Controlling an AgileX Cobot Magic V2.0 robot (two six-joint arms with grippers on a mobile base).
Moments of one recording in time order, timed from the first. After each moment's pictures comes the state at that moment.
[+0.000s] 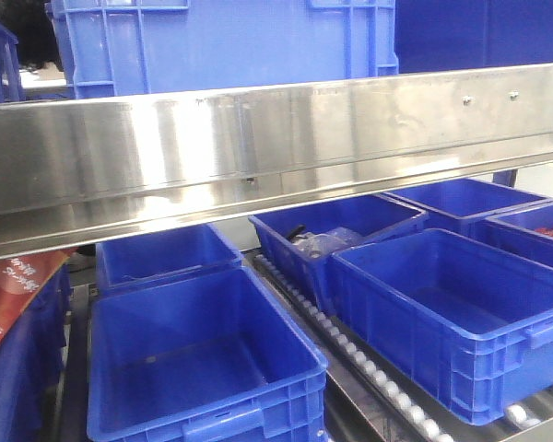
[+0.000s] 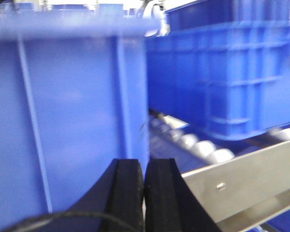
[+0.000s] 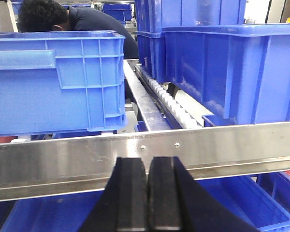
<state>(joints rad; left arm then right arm) -0.04 0.00 -0.14 0.09 0.21 -0.06 0.21 0.37 -0.47 0.30 0.27 -0.26</state>
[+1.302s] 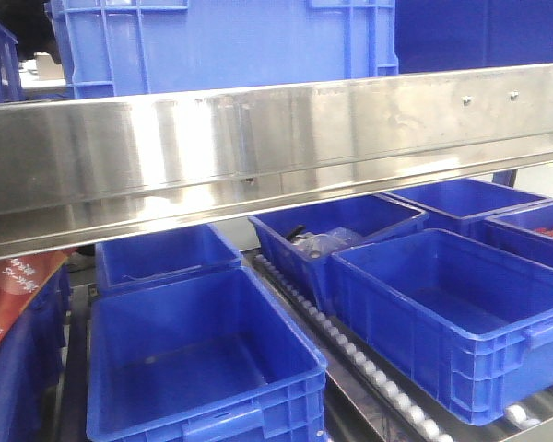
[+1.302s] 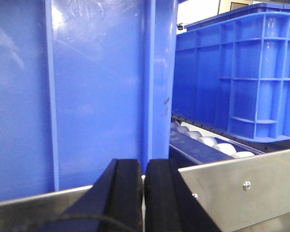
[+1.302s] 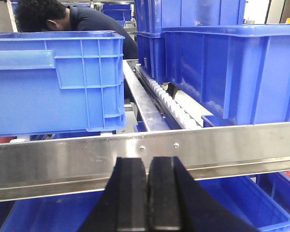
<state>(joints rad) 0.01 0.00 0.00 0.04 -0.01 -0.06 0.21 0.37 -0.47 0.30 0.27 -0.26</state>
